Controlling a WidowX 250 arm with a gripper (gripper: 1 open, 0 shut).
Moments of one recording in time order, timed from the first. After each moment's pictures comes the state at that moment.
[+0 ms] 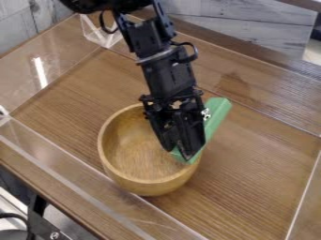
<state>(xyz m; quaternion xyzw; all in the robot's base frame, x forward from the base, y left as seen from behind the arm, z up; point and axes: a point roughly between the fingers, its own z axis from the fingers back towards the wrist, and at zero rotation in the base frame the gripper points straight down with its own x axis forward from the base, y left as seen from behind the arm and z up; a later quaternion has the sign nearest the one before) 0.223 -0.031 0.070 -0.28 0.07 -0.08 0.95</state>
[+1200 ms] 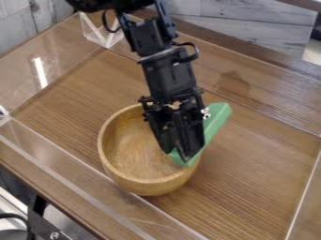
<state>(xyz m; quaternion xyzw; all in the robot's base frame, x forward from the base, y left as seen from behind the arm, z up) 0.219 -0.032 0.073 -0.29 0.10 -0.08 0.95</state>
